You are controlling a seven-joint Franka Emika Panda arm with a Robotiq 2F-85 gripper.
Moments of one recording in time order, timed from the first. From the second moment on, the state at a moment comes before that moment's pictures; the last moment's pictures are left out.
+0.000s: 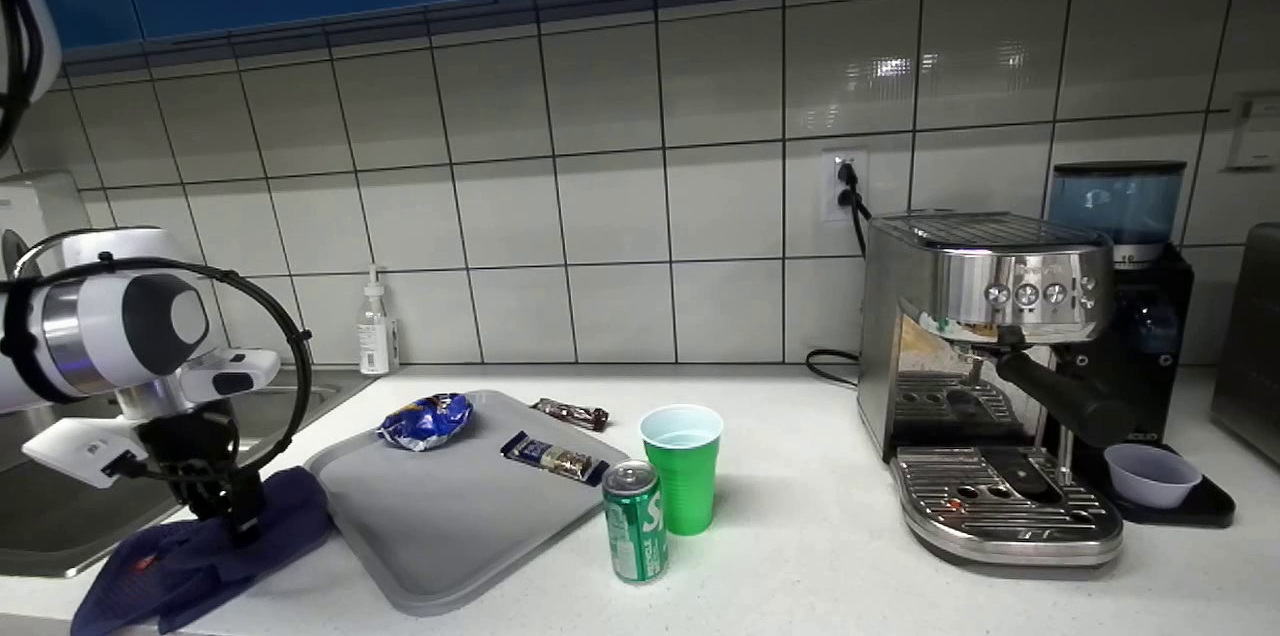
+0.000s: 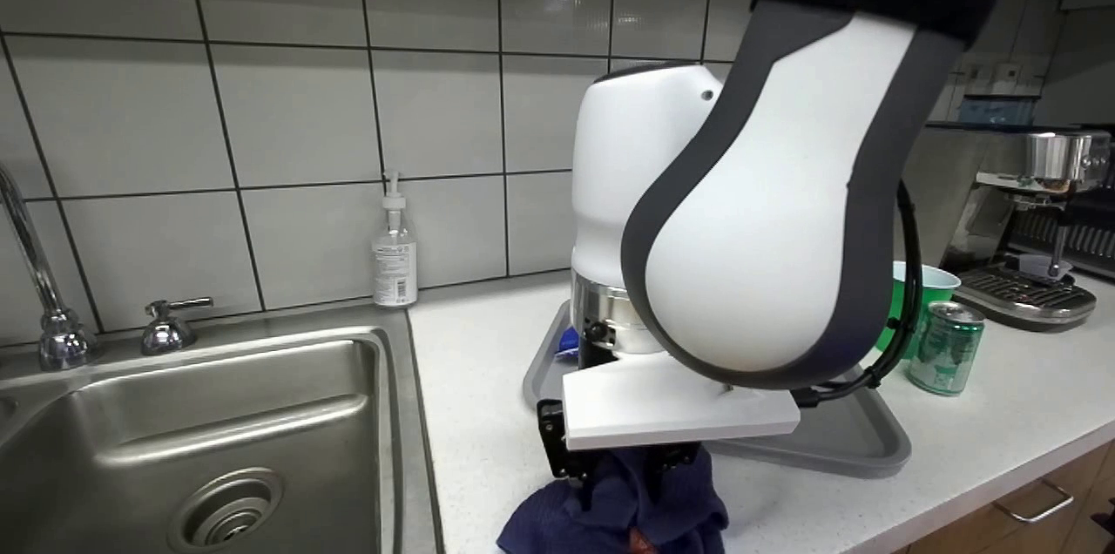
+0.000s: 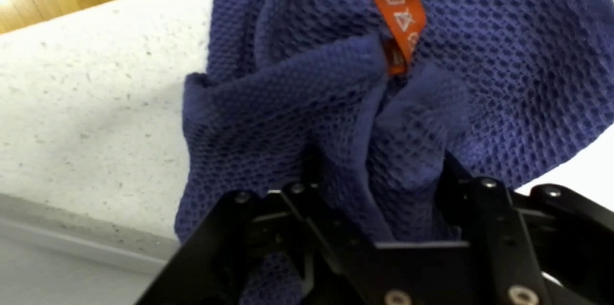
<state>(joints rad) 0.63 0.35 -0.05 -2.55 -0.10 2.92 0.82</state>
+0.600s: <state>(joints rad) 0.64 0.35 -0.06 -2.55 -0.10 2.94 0.82</state>
